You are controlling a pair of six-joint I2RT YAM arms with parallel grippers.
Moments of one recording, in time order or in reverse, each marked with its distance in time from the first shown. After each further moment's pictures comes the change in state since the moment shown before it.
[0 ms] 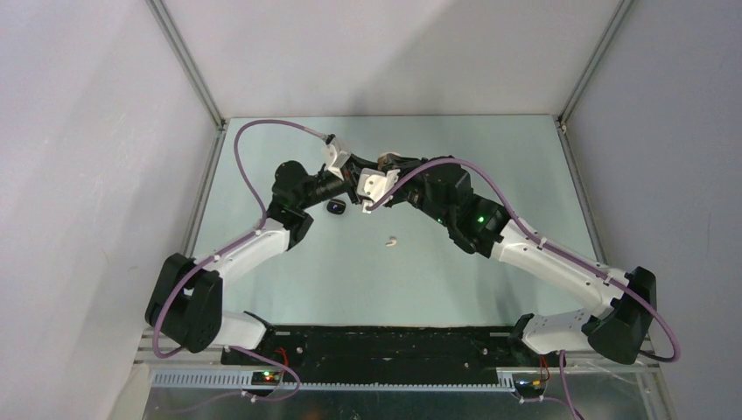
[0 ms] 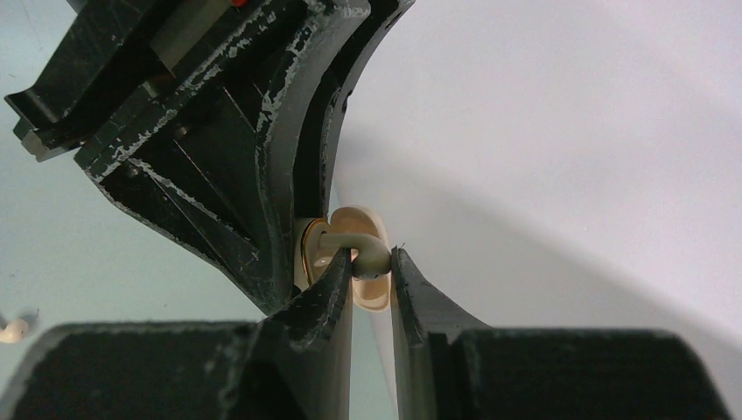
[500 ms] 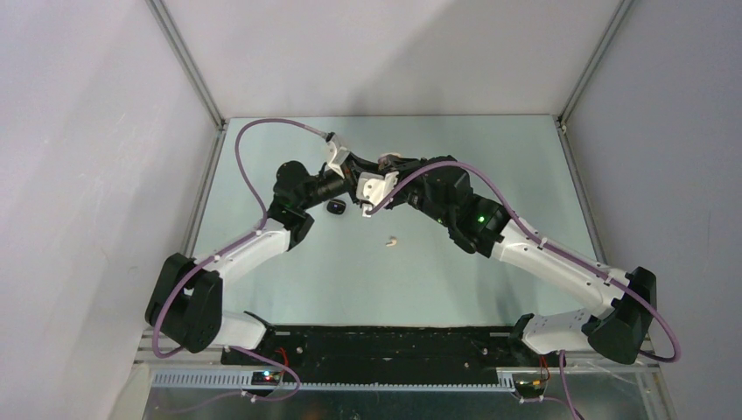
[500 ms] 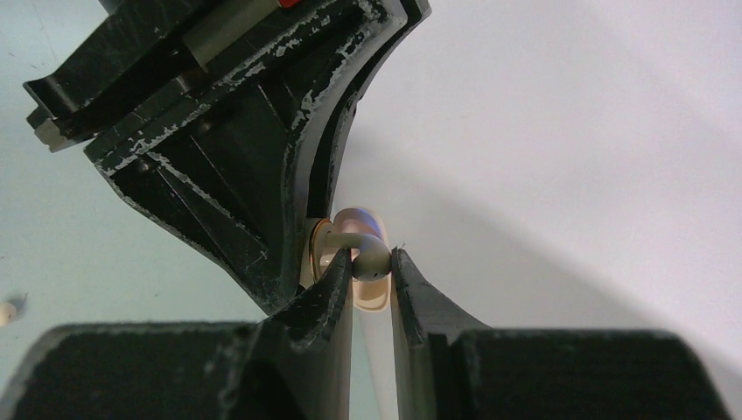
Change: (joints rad) left arm 0.000 0.000 0.002 -0.014 -0.029 -0.065; right arm 0.002 0.000 0.008 -0.031 -0.011 -0.045
